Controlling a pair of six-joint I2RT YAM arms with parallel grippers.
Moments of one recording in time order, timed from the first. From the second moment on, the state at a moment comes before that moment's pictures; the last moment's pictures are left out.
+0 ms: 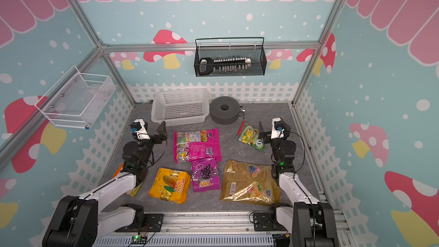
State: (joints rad) left arm -0.14 1.15 0.44 0.80 -0.09 -0.24; right arm -0.03 1.10 0.47 0.74 -0.09 -0.02
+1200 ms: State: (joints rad) left arm -0.37 1.97 1.46 0.09 0.20 -0.42; right arm -0.03 1.74 0.72 0.84 -0.74 0.82
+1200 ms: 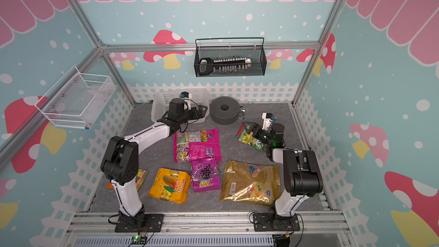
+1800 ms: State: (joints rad) left arm -0.42 2.24 1.79 -0.04 0.18 -0.42; right arm 0.02 2.18 1.10 0.99 -0.77 1.07
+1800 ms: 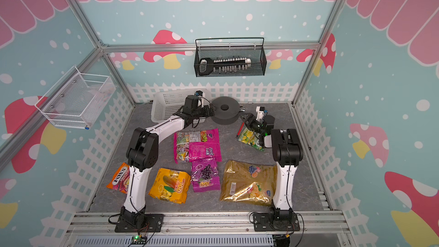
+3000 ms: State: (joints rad) left arm -0.46 2.37 1.94 -0.15 0.03 -0.46; right arm 0.08 2.38 1.39 0.84 -0.73 1.13
